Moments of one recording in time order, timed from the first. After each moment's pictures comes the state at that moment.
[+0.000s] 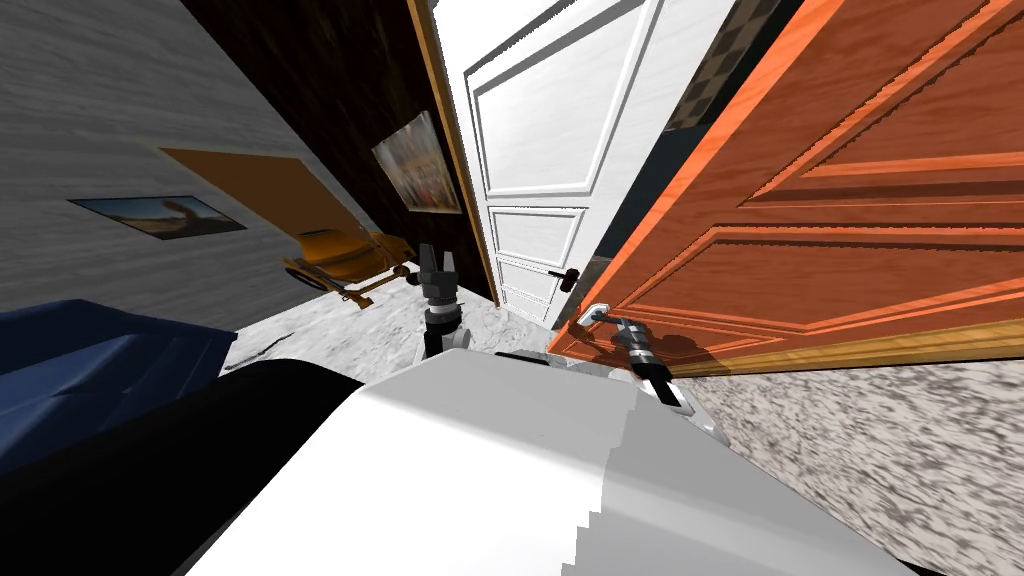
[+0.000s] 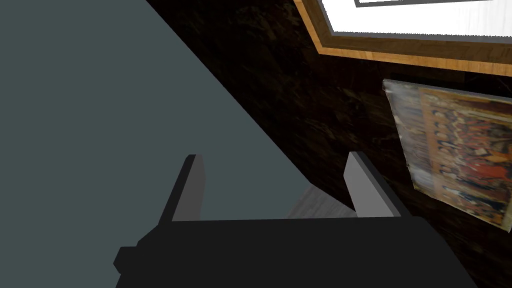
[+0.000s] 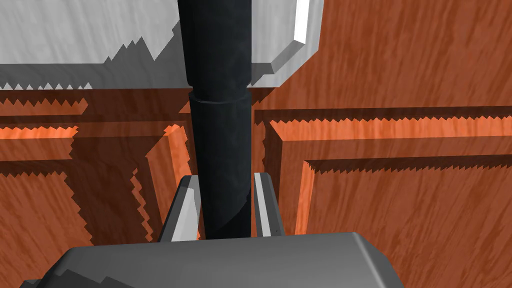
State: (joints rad) arm 0.27 -0.46 -0.21 -1.27 0.25 -0.57 -0.70
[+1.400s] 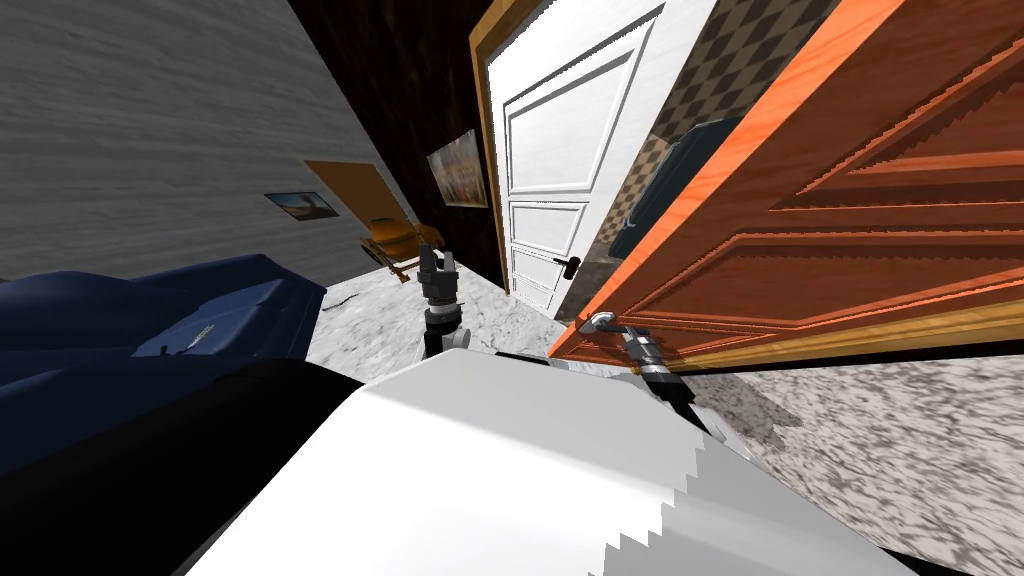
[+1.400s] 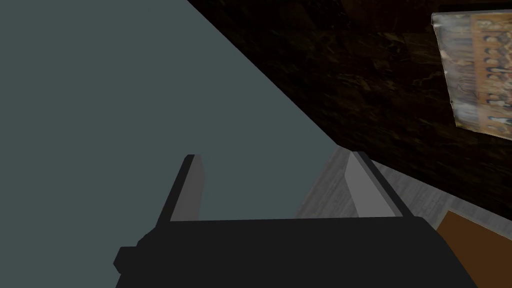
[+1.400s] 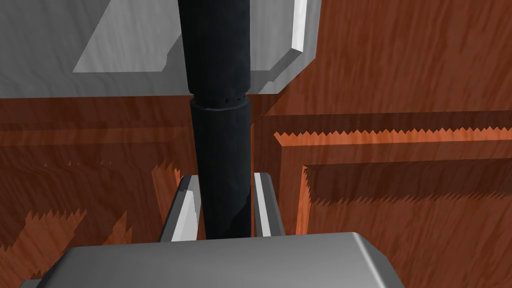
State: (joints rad) arm 0.37 -0.53 -0.20 -1.25 0.28 -0.76 -0.80
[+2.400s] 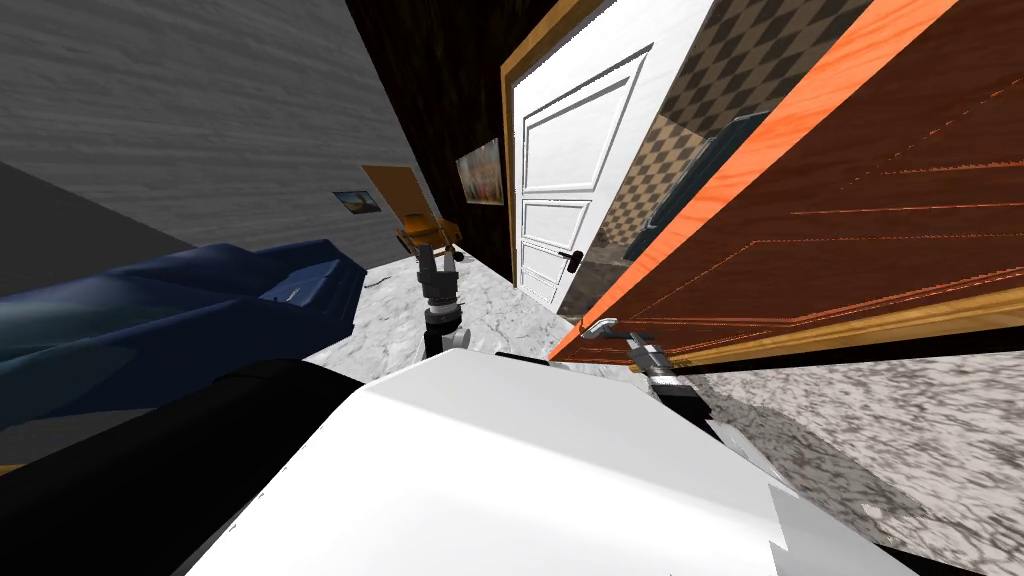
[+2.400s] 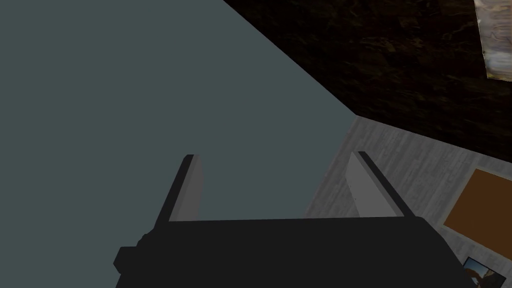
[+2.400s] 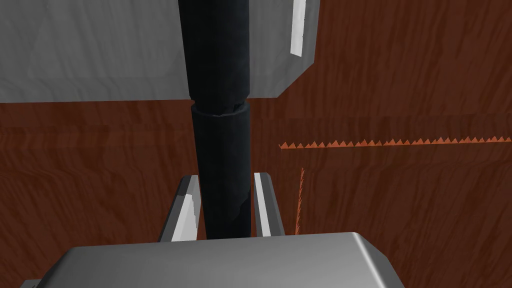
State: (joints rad) arm 0.41 -0.57 -0.22 -1.20 0.30 -0.88 -0.84
